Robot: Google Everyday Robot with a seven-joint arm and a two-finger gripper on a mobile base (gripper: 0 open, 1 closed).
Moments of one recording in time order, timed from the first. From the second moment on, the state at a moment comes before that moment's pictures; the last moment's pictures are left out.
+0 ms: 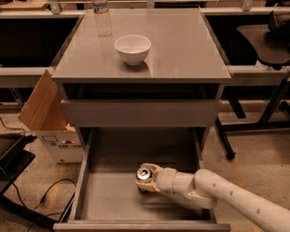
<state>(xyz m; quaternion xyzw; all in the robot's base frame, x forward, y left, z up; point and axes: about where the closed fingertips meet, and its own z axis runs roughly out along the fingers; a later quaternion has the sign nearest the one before) 0.544 0.007 0.450 -0.45 0.67 0.33 0.49</state>
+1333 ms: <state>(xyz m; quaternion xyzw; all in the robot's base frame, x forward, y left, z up) 0.541 -0.010 0.827 -0.46 0.63 0.35 0.51</state>
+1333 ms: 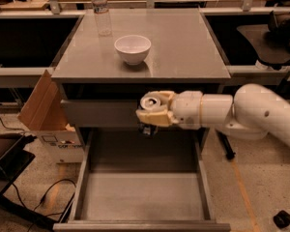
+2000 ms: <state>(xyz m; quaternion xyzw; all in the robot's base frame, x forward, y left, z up) 0.614 -0.019 0.959 -0.41 0.67 0.33 0.53</state>
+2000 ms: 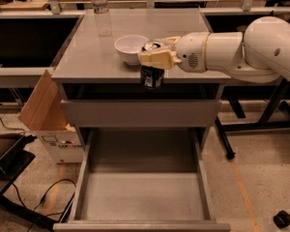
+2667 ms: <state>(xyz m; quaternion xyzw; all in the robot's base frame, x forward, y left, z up) 0.648 -0.027 1.001 -0.40 0.68 0.32 0.53</state>
